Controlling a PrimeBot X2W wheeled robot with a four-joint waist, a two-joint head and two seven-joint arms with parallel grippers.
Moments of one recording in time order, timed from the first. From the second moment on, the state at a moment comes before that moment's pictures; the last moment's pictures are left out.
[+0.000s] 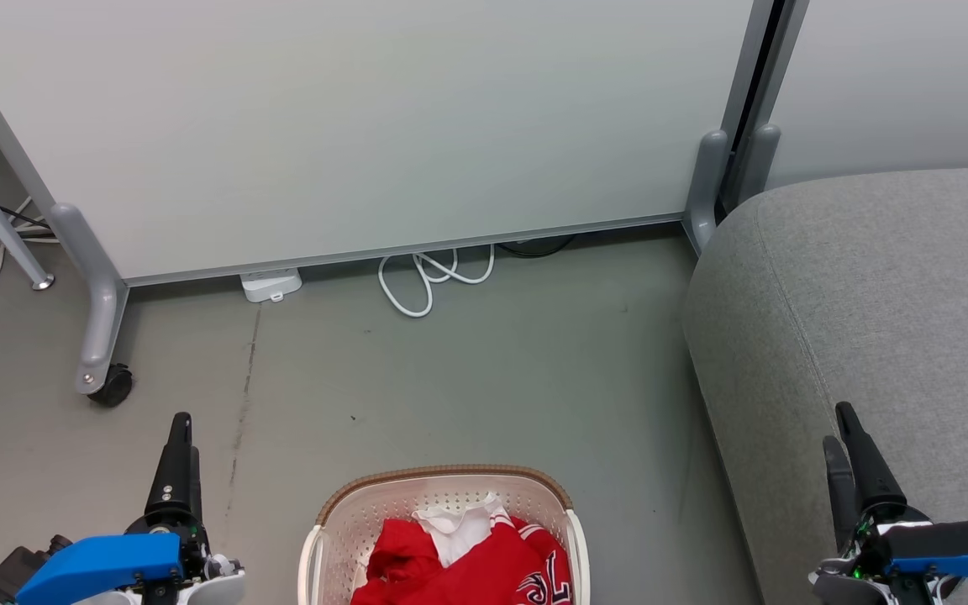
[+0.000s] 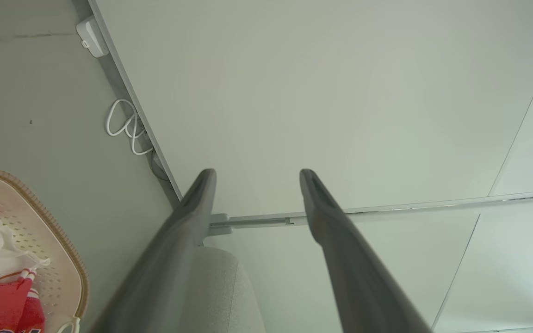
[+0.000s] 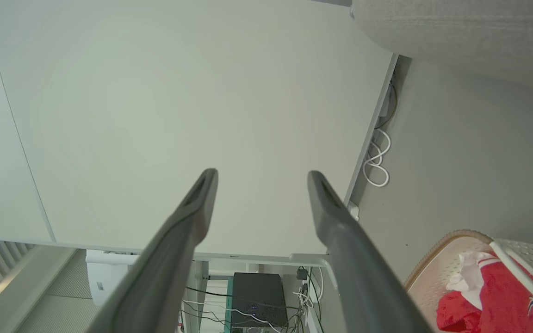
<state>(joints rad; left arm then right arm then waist) -0.05 0.04 0.10 0.26 -1.50 -0.13 0.05 -0.06 -0.04 -0.10 0.27 1.49 0.13 0.05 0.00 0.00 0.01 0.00</state>
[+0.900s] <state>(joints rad) -0.05 0.04 0.01 0.20 -0.90 -0.05 -0.06 -0.06 -0.04 -0.04 0.23 0.94 0.13 -0.05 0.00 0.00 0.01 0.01</state>
